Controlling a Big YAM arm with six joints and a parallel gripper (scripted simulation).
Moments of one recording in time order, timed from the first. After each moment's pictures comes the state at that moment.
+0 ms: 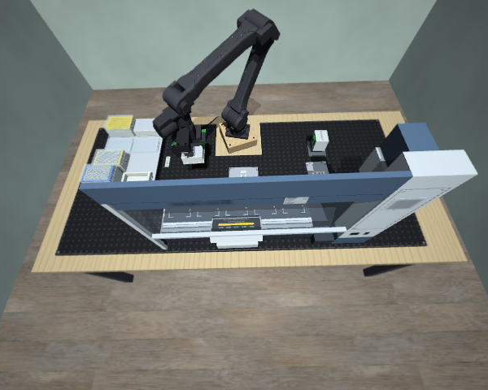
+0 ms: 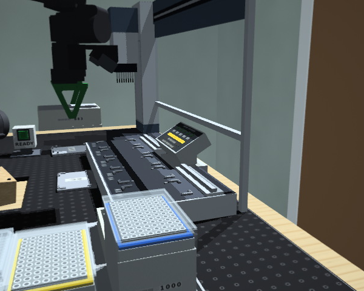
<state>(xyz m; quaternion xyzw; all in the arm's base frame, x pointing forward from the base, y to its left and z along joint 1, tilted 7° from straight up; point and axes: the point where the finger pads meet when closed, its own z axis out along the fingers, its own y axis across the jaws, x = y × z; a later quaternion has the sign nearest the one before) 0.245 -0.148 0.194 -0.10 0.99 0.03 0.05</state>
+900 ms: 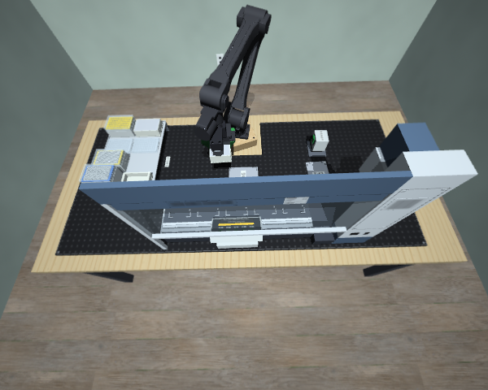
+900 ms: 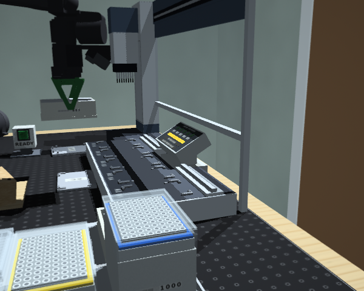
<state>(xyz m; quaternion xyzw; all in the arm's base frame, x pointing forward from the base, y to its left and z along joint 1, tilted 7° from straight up) 0.226 -0.037 0.202 -0.11 0.99 0.02 0.06</state>
